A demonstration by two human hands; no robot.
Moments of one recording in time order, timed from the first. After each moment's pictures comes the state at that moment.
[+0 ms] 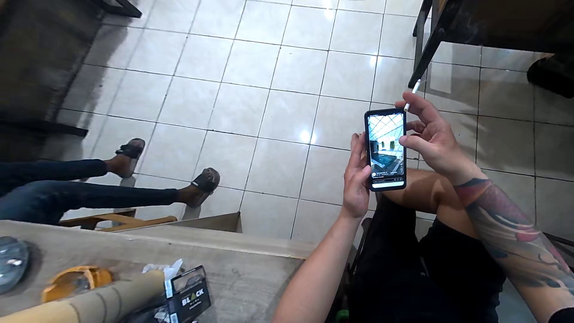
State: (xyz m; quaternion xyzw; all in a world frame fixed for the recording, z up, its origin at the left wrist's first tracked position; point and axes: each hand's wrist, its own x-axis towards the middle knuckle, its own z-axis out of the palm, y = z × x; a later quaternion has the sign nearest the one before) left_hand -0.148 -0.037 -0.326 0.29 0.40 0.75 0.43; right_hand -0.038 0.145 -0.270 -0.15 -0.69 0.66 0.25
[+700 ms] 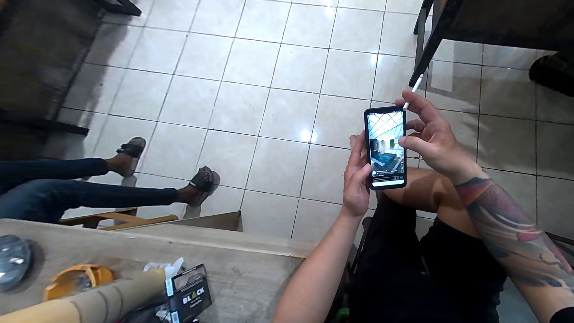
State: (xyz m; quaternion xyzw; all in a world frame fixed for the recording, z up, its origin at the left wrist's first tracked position) left_hand -0.148 -0.038 -0.325 0.28 0.41 0.75 0.43; right_hand -0.037 0.143 -0.270 -0.15 -0.69 0.67 0.23
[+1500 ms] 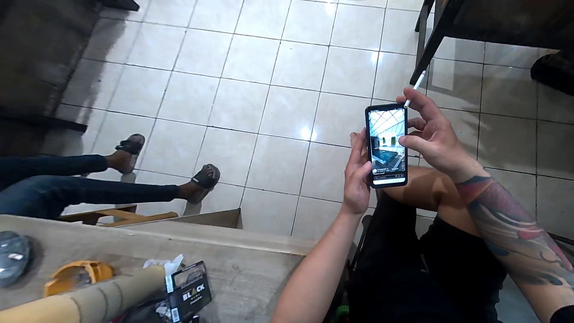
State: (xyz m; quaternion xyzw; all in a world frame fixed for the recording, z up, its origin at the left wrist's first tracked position) left_hand -0.147 -0.040 -0.324 0.29 0.41 0.75 0.43; right_hand -0.038 0.143 -0.270 -0.15 -0.70 0.66 0.23
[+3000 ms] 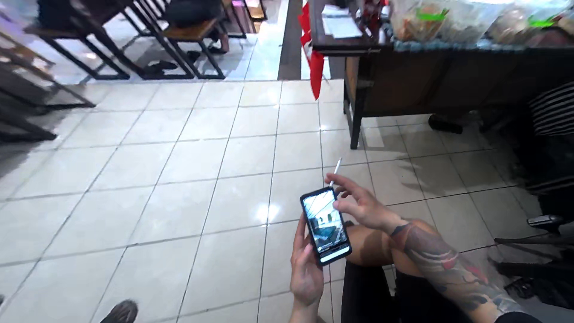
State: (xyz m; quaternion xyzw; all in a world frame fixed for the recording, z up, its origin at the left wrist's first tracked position) left_hand -0.156 -0.032 -0.334 0.30 0.34 0.77 0.44; right_hand -0.035 0.152 -0.281 -0.17 -0.75 0.59 0.26
